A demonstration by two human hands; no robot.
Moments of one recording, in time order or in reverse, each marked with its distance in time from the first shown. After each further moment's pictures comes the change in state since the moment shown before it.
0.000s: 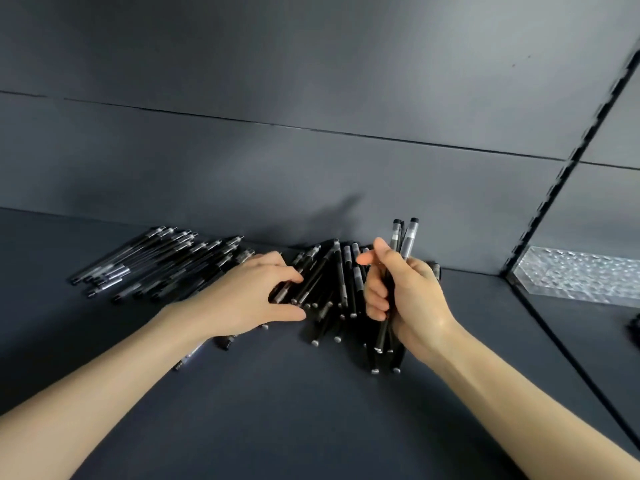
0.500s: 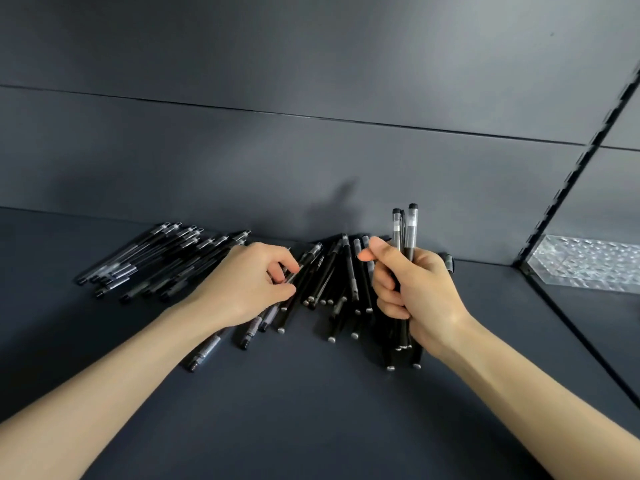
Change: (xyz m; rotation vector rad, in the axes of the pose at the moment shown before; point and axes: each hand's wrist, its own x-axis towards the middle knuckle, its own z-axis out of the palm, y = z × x) left_hand -0.003 -0.009 -0.007 -0.217 0.166 -0.141; right_hand 0.002 0.003 0.009 -0.104 0.016 -0.023
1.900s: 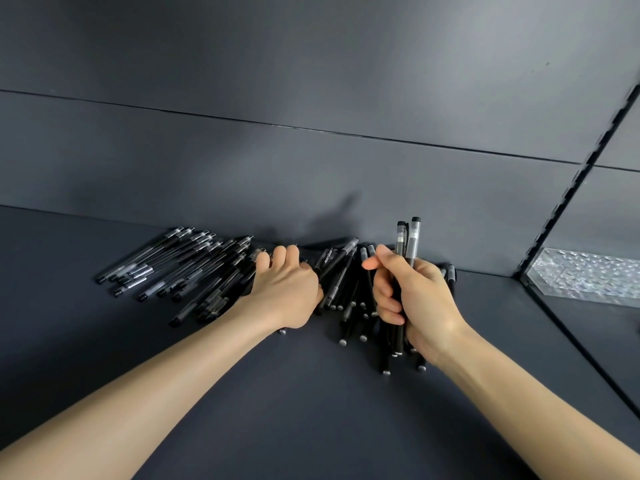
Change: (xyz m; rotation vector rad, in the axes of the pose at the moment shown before) left_hand 0.016 0.018 0.032 0.707 -0.107 -0.020; right_hand -0.005 0.004 0.009 0.013 0.017 -0.004
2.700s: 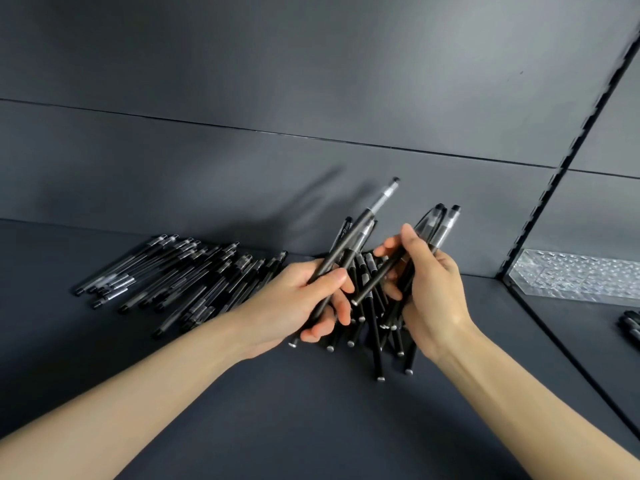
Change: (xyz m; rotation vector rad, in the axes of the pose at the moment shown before) left_hand -0.037 0.010 -0.030 -1.628 -0.211 0.225; right_hand -0.004 -0.020 -0.003 0.115 0.194 -0.148
